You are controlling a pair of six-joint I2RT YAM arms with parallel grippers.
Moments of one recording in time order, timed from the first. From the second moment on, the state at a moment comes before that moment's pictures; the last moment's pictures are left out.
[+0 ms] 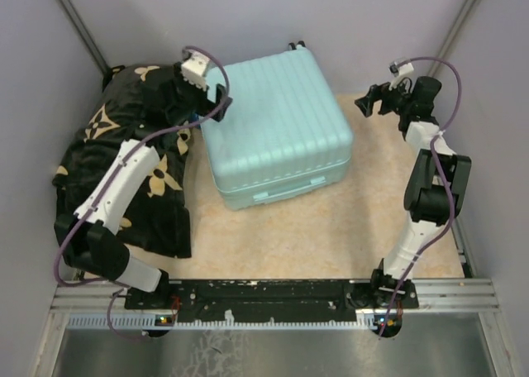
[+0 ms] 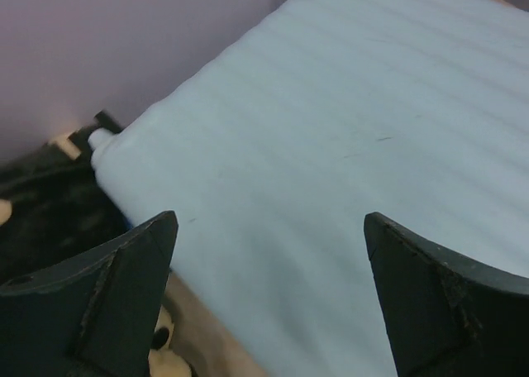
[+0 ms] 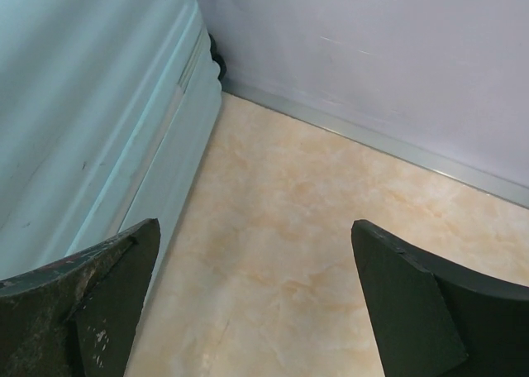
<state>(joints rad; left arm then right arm) -0.38 1.47 1.43 -0.12 0.23 0.20 -0.22 1.91 1.43 0.21 -0.76 -0.12</state>
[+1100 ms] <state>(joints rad) -0.09 2.06 1.88 -0.08 0.57 0.05 -0.08 1.97 1.43 0.09 -0.68 -0.20</state>
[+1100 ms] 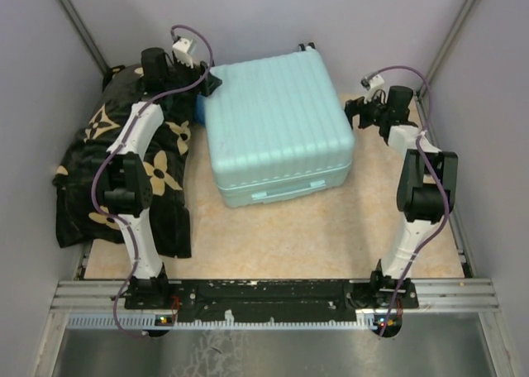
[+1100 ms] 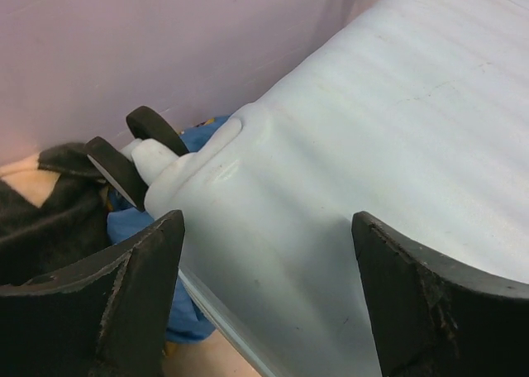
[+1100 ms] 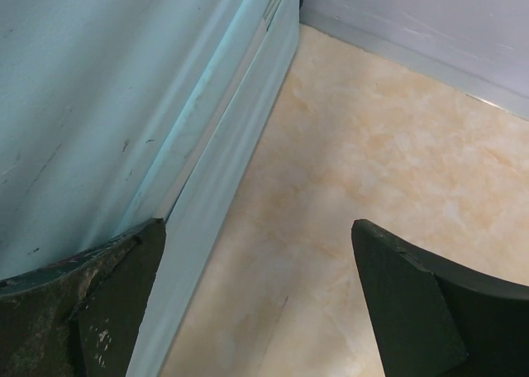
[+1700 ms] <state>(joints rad) -0.06 1.96 1.75 -0.03 0.94 -0.06 -0.18 1.79 1.36 0.00 -0.73 -0.16</state>
